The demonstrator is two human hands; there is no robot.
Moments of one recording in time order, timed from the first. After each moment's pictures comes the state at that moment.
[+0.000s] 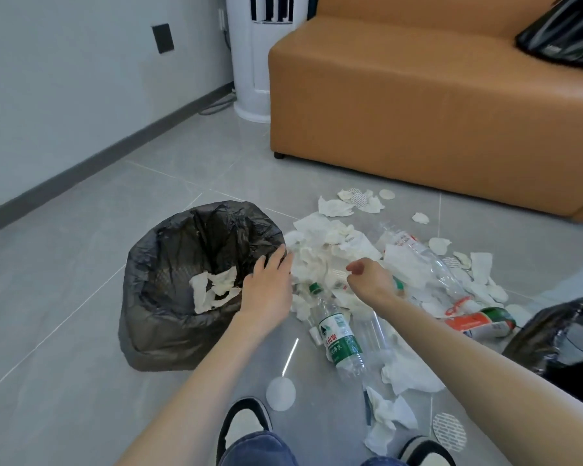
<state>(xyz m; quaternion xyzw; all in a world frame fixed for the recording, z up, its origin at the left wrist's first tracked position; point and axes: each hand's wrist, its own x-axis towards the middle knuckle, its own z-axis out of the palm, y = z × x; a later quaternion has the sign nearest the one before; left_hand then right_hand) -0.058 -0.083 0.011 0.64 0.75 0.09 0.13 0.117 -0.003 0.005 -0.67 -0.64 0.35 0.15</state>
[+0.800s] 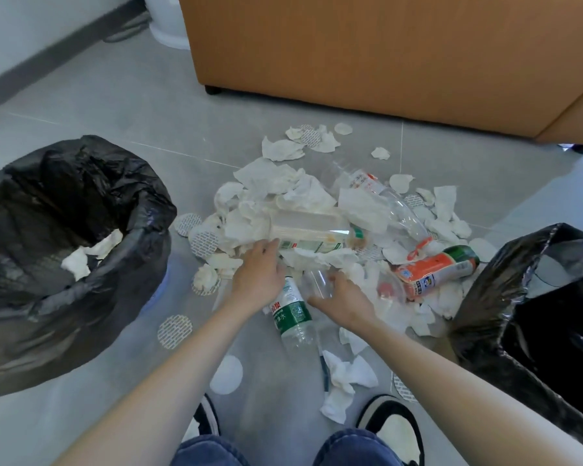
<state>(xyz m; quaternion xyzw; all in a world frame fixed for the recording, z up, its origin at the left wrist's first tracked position) 0.025 -0.025 -0.090 0.63 0.71 0.13 0.28 0.198 -0.025 -0.117 -0.69 -0.64 0.34 -0.01</state>
